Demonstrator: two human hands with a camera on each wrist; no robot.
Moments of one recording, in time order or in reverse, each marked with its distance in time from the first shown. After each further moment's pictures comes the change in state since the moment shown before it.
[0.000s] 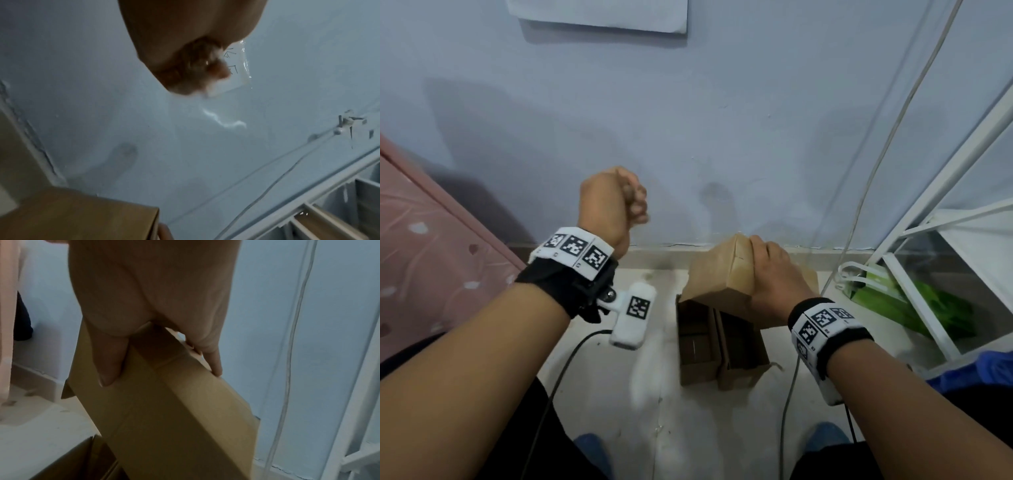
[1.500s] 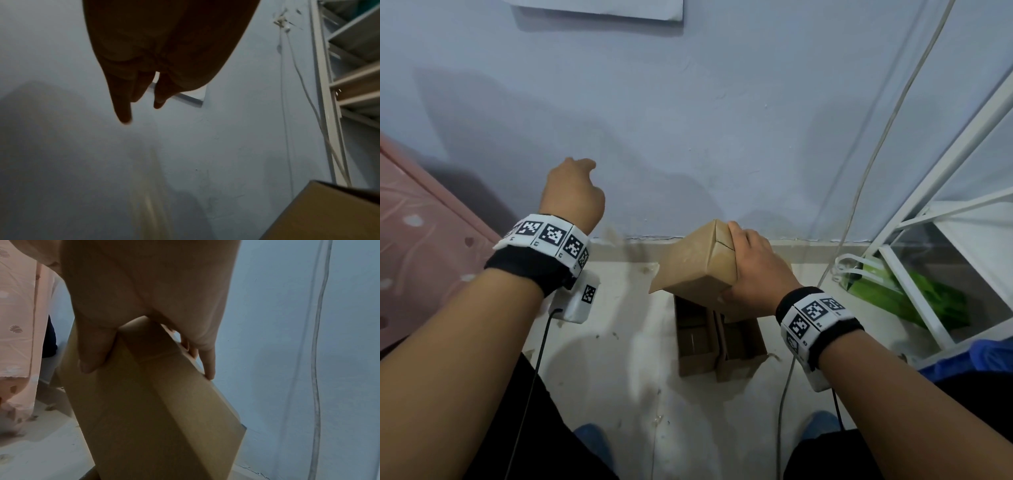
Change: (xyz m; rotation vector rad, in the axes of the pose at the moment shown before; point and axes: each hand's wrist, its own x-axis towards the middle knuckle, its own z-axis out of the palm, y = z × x) left_hand 0.019 0.016 -0.045 1.518 0.189 0.272; right_hand -0.012 -0.027 -0.012 0.072 0.011 -0.135
